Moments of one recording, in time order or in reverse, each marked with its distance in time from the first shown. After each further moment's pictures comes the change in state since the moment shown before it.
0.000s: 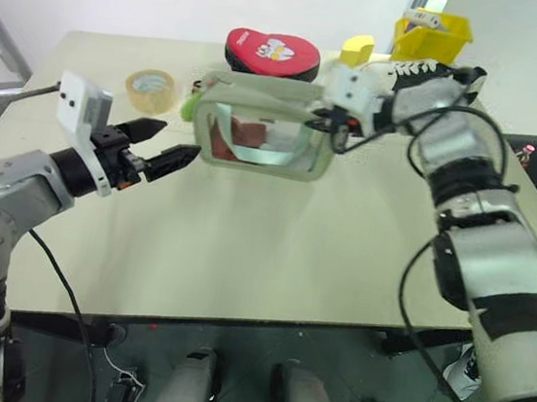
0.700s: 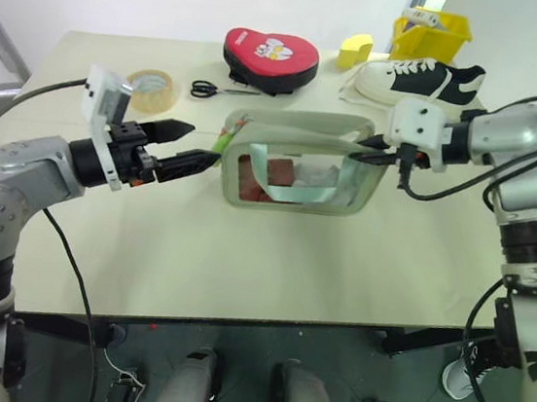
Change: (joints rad) left arm -0.084 0.038 -0.074 0.071 -0.030 0.008 -0.157; right arm 0.243 -0.243 -0.051 -0.440 0.121 0.163 0.122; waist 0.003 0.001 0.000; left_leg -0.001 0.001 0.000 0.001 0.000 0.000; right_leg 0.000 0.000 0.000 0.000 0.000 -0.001
